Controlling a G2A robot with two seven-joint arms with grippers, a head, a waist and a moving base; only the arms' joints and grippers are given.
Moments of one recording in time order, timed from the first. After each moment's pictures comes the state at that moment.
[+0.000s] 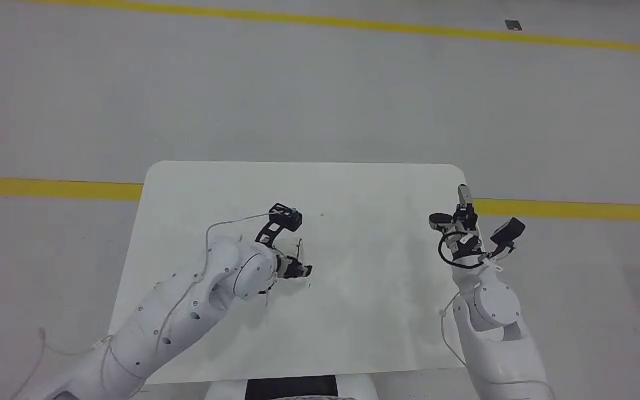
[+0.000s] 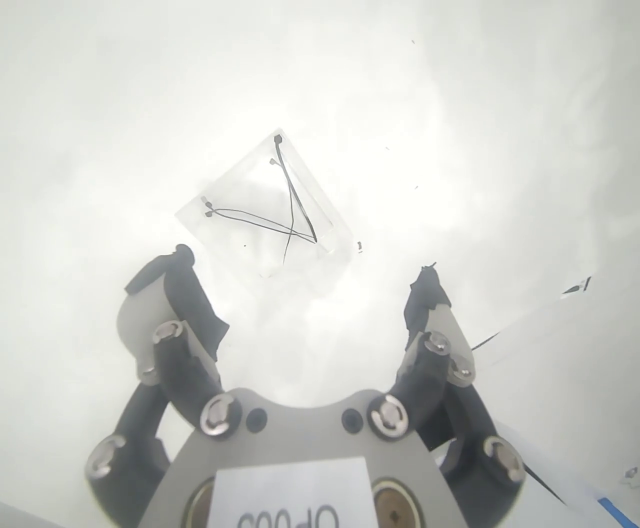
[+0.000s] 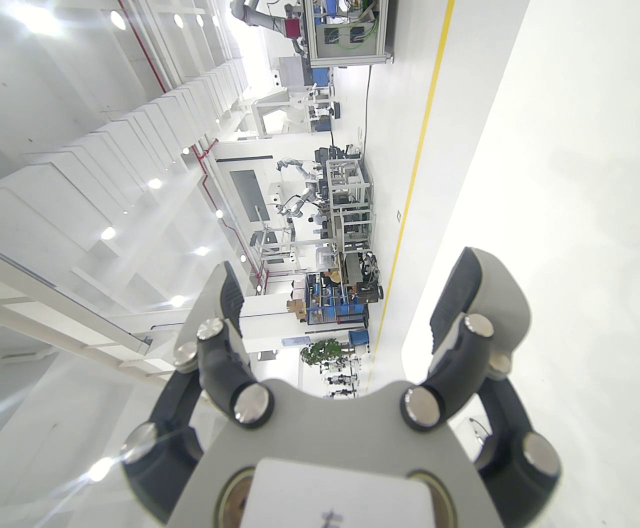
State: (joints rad) left arm 1.18 -1.22 -0.80 -1.76 1.01 0.28 -1.17; right arm -1.73 -1.15 1.60 -1.80 0.42 0.00 0.00
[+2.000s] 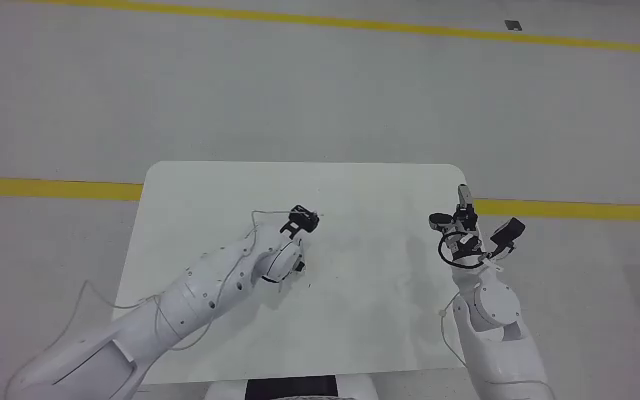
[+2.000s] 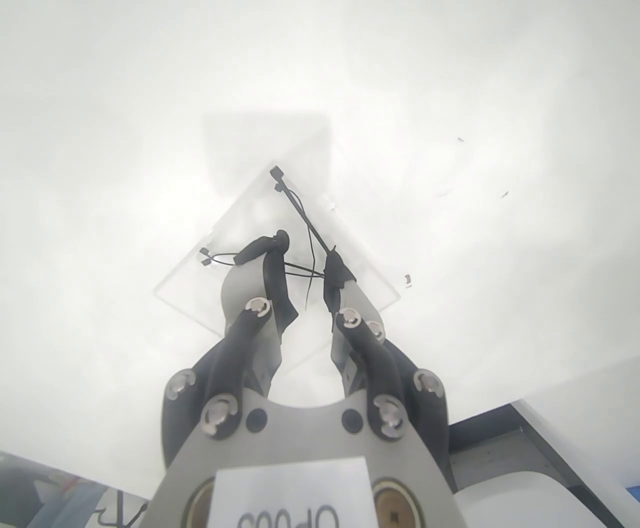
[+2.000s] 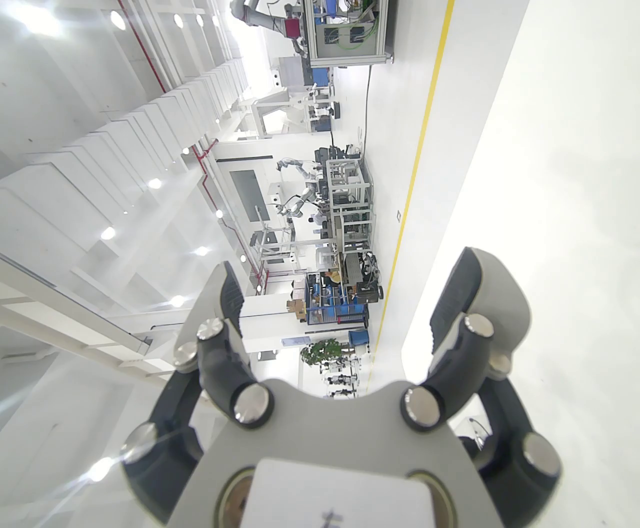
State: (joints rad) left arm 0.93 -1.34 -0.57 -1.38 0.98 0.26 -1.18; right arm -1.73 -1.15 1.60 -1.80 0.42 0.00 0.00
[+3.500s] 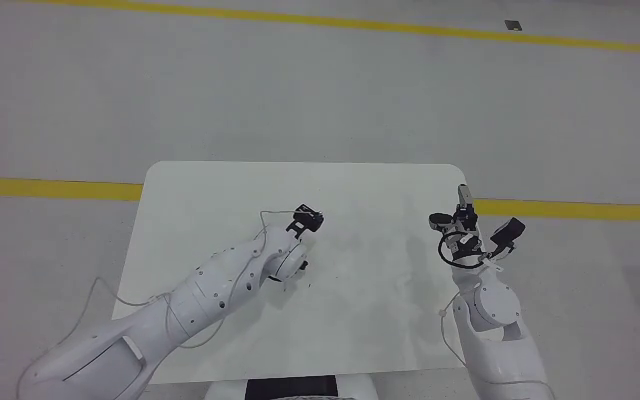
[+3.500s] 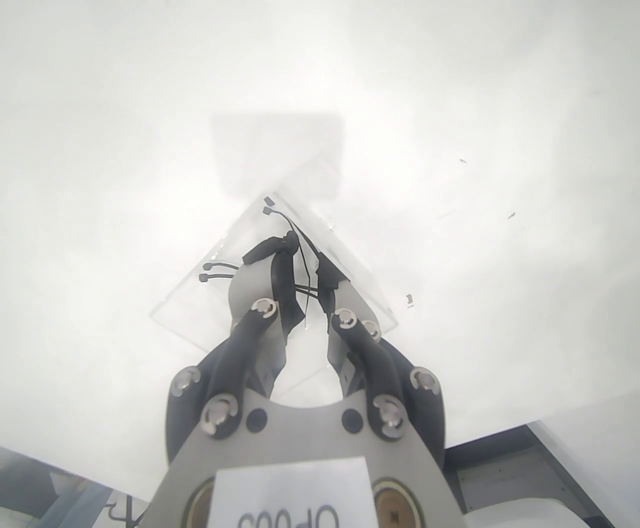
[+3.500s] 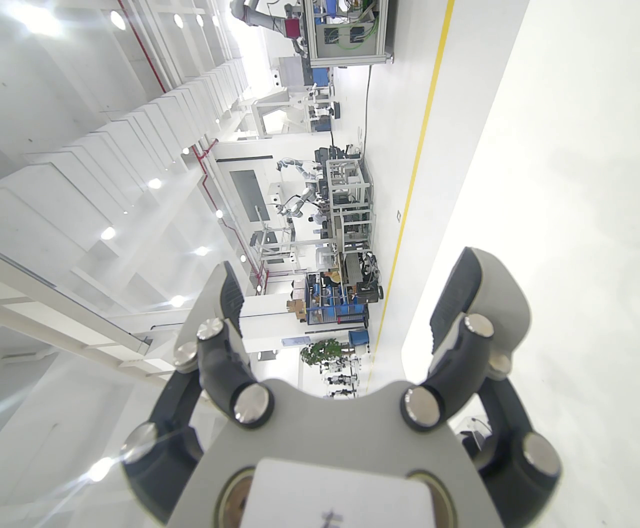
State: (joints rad) left arm 0.92 -1.38 -0.55 -1.33 1.02 0.27 -1.15; right arm -1.73 -1.15 1.60 -1.80 0.42 0.00 0.00
